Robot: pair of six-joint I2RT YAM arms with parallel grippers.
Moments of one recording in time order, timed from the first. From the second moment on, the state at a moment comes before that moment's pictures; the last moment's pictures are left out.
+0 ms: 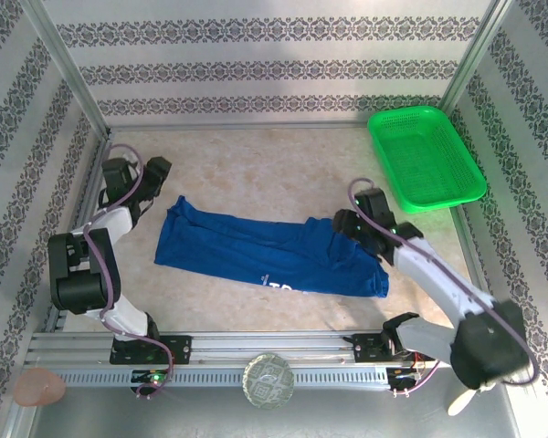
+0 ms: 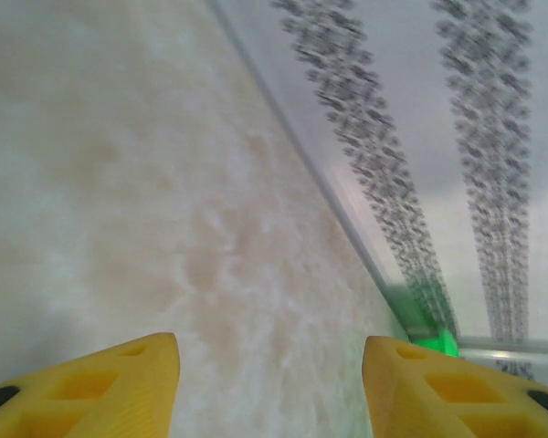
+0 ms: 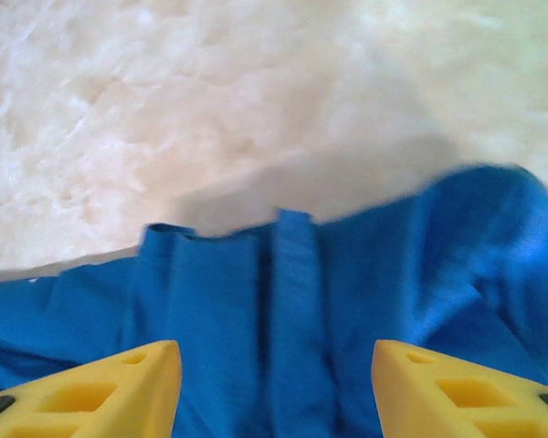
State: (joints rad) left arm 0.21 1.60 0.90 0.24 0.50 -0.93; right arm 0.35 1.19 0.77 -0.48 0.01 0.65
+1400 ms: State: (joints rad) left arm 0.08 1.57 0.97 -0.10 0.49 -0.80; right arm 0.79 0.86 0.56 -0.66 0.03 0.83
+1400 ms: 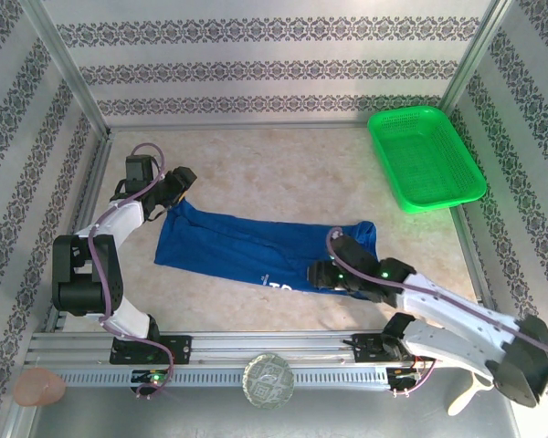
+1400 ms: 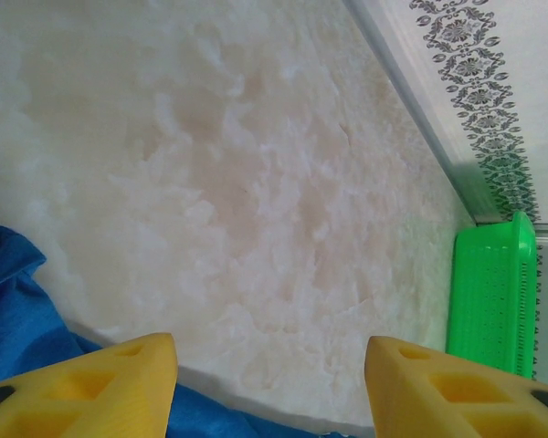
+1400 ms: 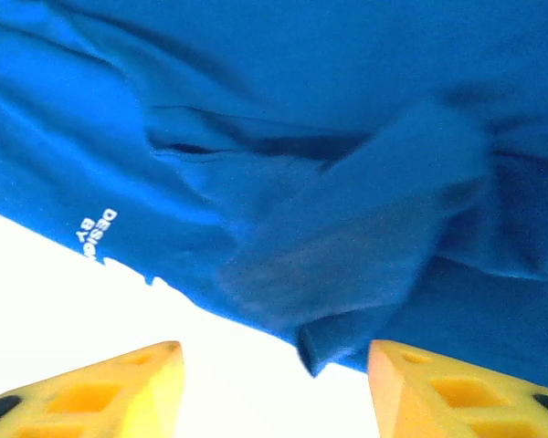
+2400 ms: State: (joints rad) left arm 0.00 2.00 1.52 -0.79 0.01 -0.36; right arm 0.53 1.36 0.70 -0.41 -0.04 0.74
